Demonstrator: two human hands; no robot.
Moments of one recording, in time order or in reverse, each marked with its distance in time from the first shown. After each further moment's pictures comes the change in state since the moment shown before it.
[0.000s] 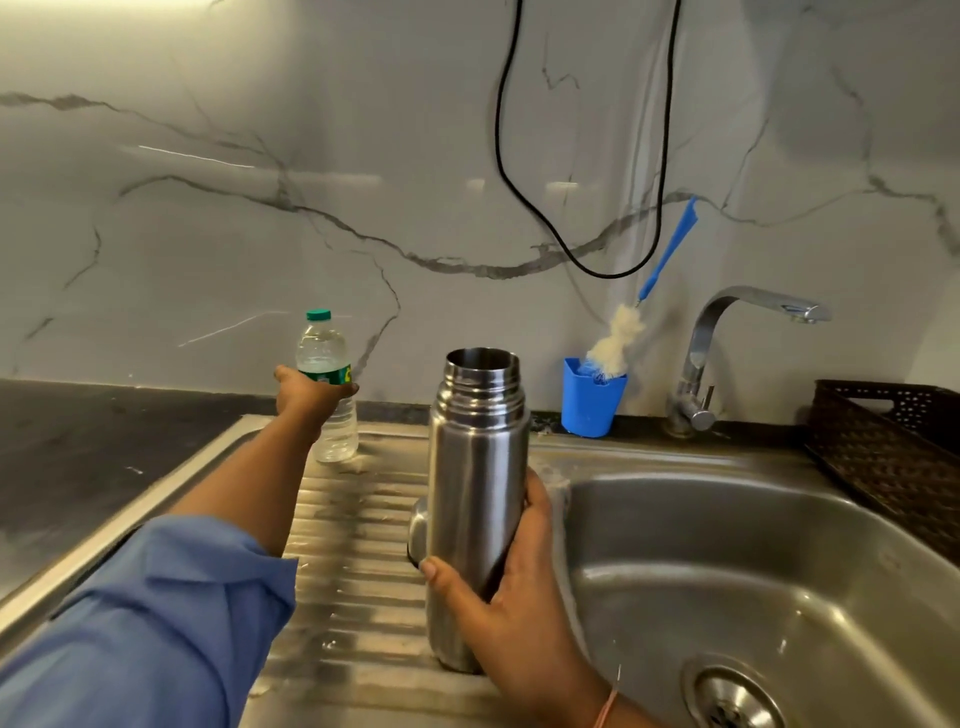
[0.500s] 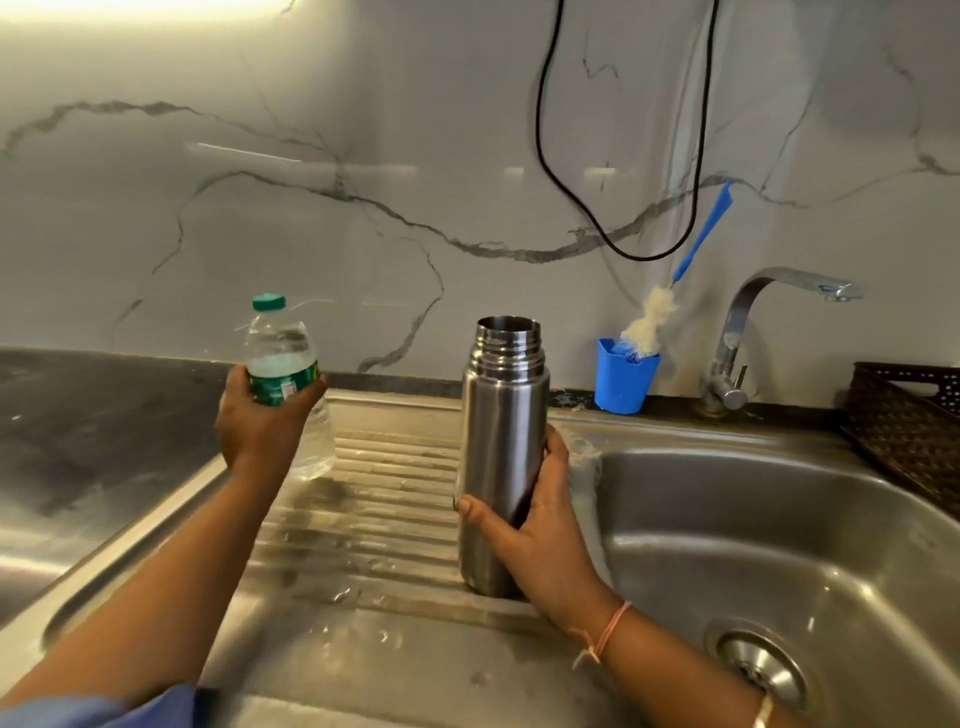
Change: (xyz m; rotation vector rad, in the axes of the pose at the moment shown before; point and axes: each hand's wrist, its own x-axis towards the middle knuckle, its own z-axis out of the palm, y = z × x) left_hand -0.101 -0.034 -0.103 -0.041 0.390 0.354; right_hand 0.002 -0.006 0.005 0.077 -0.058 0.021
